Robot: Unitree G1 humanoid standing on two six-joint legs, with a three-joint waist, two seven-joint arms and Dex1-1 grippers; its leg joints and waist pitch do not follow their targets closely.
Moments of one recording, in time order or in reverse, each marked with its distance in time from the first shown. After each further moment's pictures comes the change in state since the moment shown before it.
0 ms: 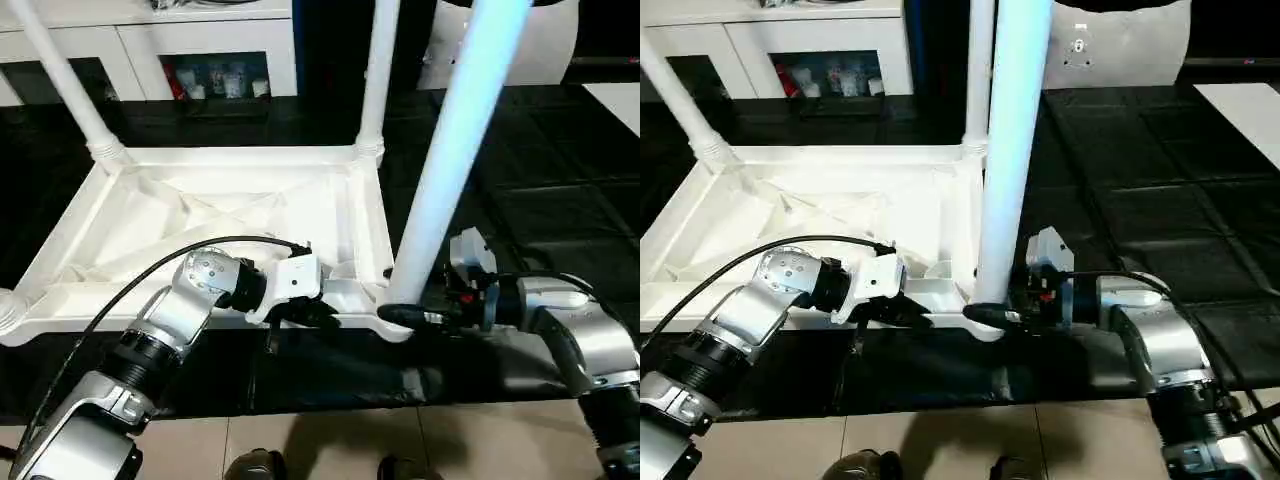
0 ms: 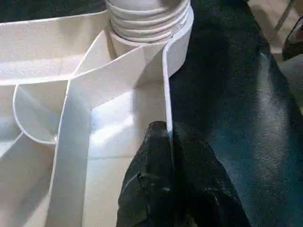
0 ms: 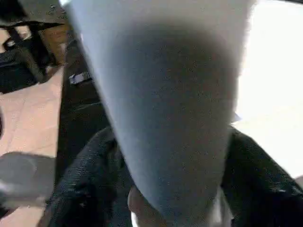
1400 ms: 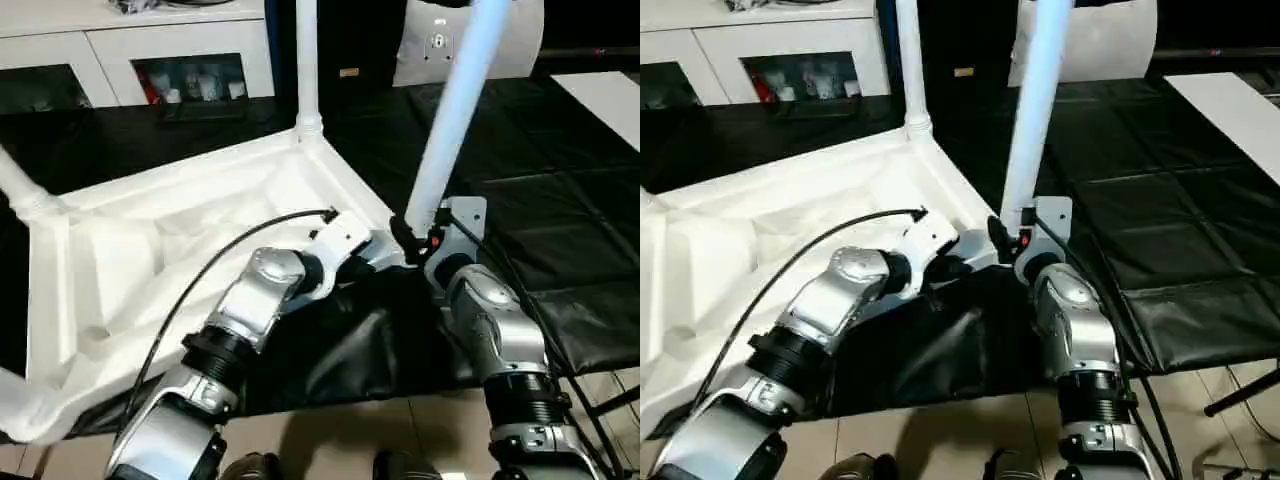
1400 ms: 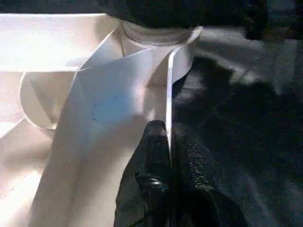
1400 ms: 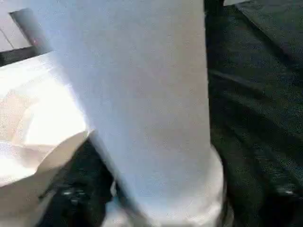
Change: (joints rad) left arm -0.072 -0.349 0.123 0.043 0.090 0.416 0.592; right arm -0.064 0.487 -0.235 0.102 -0.175 0.056 -1.022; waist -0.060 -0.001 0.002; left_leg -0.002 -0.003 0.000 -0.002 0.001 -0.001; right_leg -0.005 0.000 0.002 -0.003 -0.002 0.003
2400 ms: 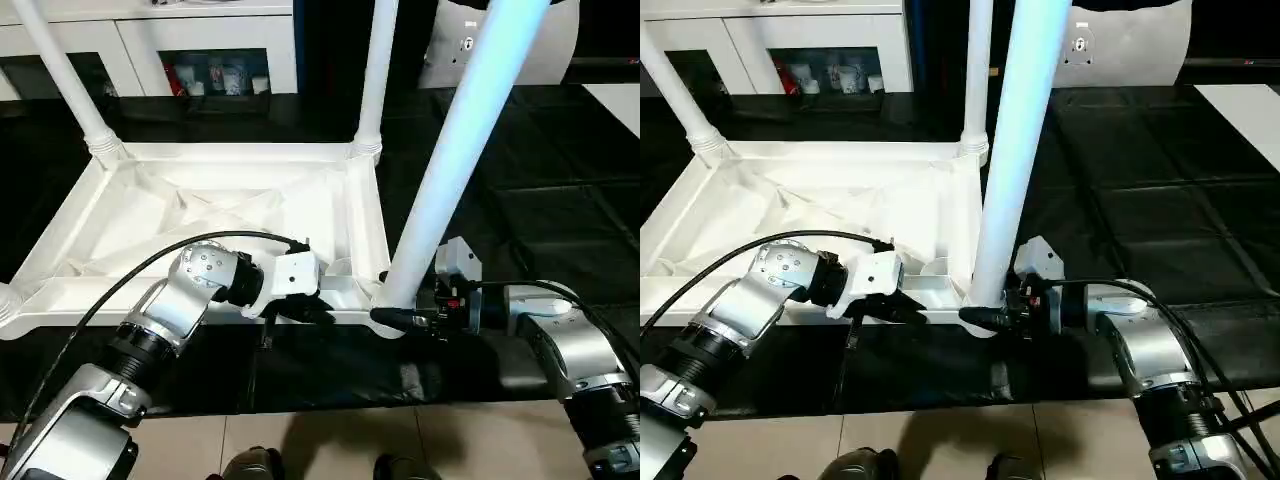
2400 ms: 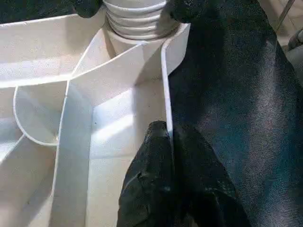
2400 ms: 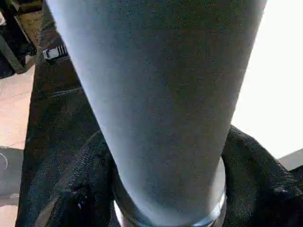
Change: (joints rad) left arm 0.045 0.369 -0.136 -0.043 -0.071 -0.417 -0.584; right arm 0.071 -0.432 0.258 -0.026 0.099 -0.149 0.922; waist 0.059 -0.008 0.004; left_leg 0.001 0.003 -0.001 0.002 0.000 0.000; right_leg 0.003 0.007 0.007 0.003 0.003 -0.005
